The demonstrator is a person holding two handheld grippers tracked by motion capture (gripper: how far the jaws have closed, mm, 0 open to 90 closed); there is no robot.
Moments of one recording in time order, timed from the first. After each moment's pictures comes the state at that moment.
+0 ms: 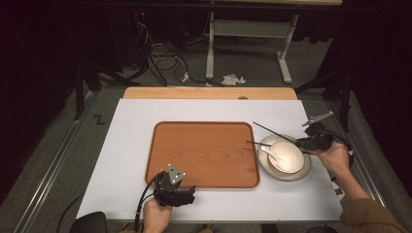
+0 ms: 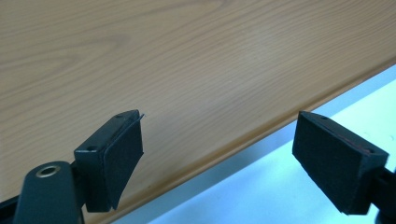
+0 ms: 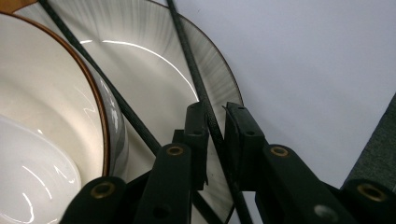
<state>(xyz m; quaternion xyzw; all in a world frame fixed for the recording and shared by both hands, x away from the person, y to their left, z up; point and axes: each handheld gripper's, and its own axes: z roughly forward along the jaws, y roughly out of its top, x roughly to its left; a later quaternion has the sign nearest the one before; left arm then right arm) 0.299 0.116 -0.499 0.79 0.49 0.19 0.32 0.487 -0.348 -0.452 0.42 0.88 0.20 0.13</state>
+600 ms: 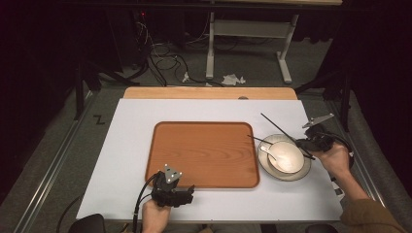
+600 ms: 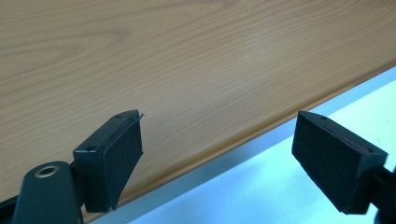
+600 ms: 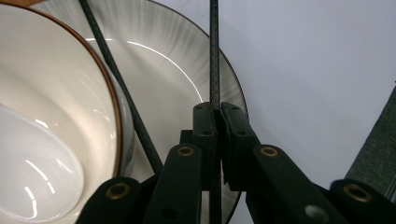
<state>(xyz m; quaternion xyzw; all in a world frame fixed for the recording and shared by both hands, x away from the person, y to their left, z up) 0.299 0.120 -0.496 0.78 0.50 0.17 0.34 0.479 -0.347 -0.450 0.40 0.88 0.21 0.15</state>
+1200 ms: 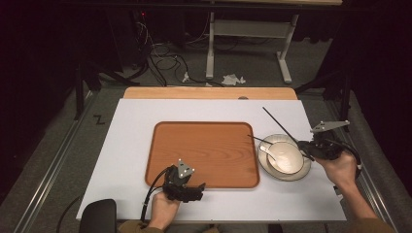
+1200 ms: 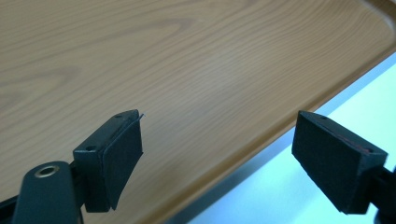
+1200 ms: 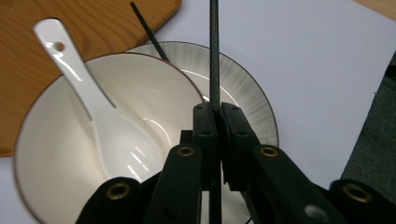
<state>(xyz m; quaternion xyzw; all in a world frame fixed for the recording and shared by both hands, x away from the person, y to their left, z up) 0.320 0.093 -0.495 0.81 0.45 0.15 0.35 0.425 -0.335 -0.412 0.41 0.85 0.28 0.18</state>
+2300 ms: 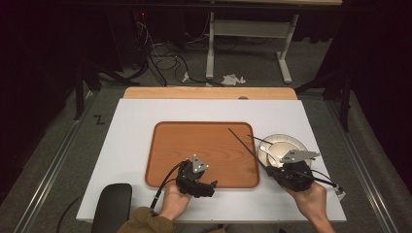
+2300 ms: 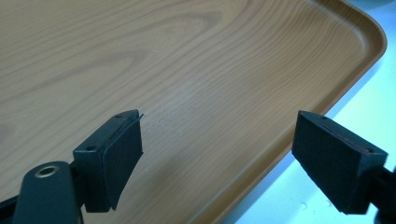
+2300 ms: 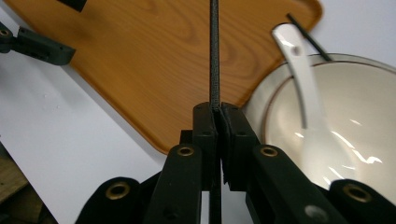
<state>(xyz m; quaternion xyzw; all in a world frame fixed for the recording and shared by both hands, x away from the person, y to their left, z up) 0.337 0.066 -0.496 0.83 0.41 0.13 0.36 0.344 -0.241 -0.431 0.36 0.86 0.32 0.14</state>
